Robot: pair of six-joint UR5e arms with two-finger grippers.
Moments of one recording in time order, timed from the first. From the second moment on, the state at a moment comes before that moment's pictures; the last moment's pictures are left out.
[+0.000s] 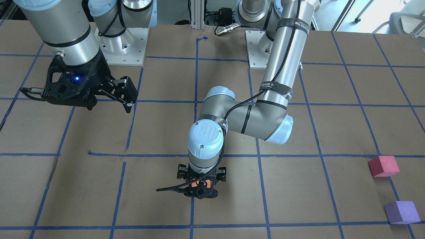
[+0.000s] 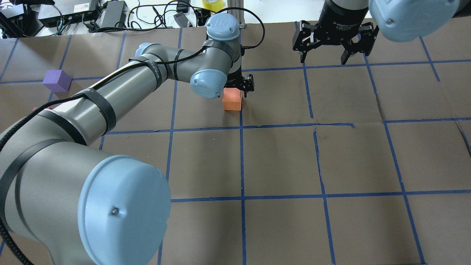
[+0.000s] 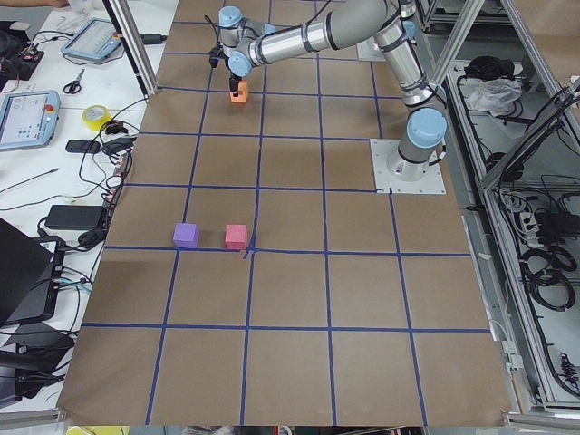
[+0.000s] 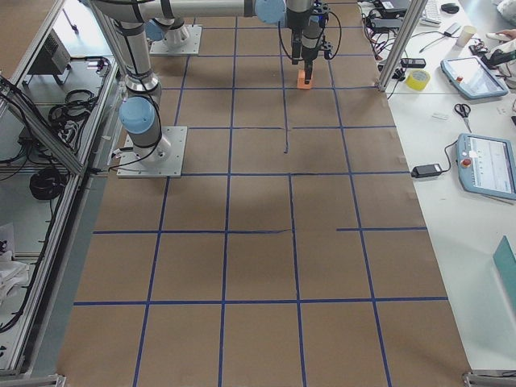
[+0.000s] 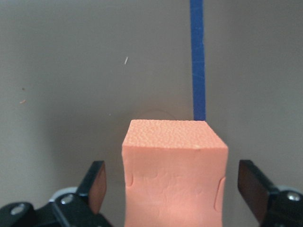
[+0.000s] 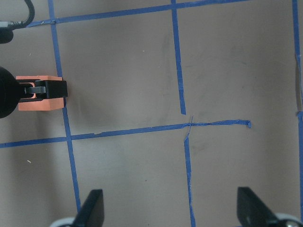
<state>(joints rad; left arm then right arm) -1.88 -2.29 -1.35 -1.04 1.58 -0.25 1.64 -1.42 1.44 -1.65 -1.56 0.17</state>
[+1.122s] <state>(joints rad) -1.60 -2.17 -1.46 -1.03 1.55 -0.08 1.63 -1.43 1.44 -1.65 -1.55 0.18</state>
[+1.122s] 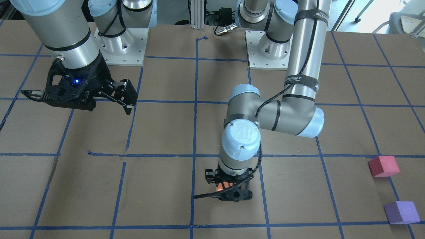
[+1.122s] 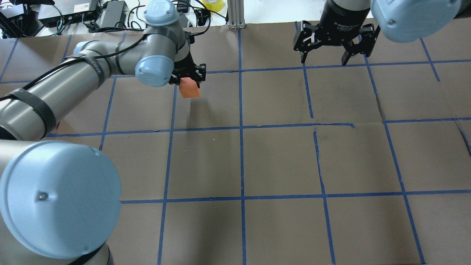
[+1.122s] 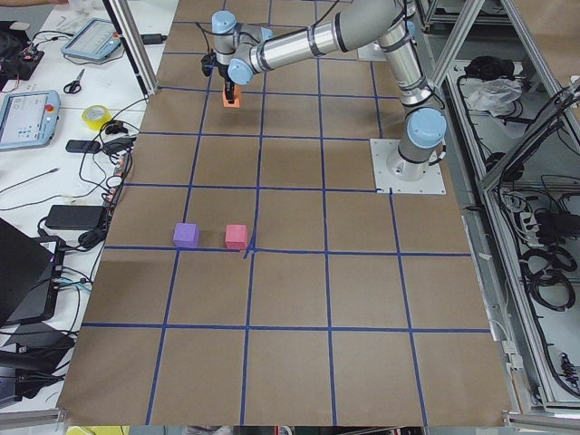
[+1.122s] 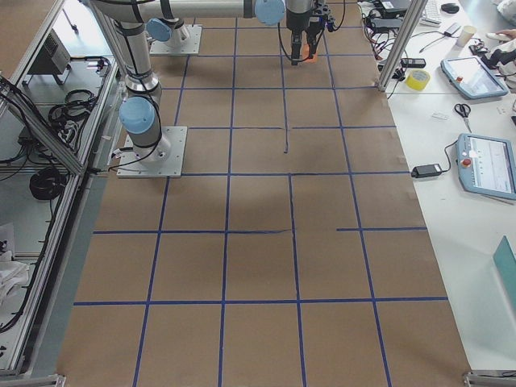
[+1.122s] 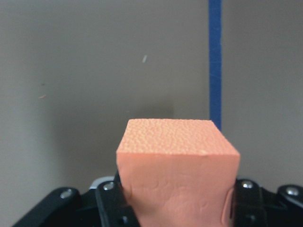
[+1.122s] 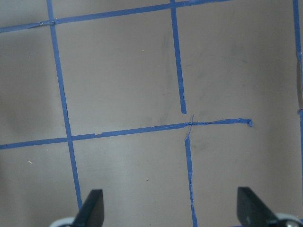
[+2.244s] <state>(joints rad) -1.04 -2.23 -1.21 -1.08 1.64 0.60 1.63 -1.43 1.44 -1.65 -1.55 0.18</state>
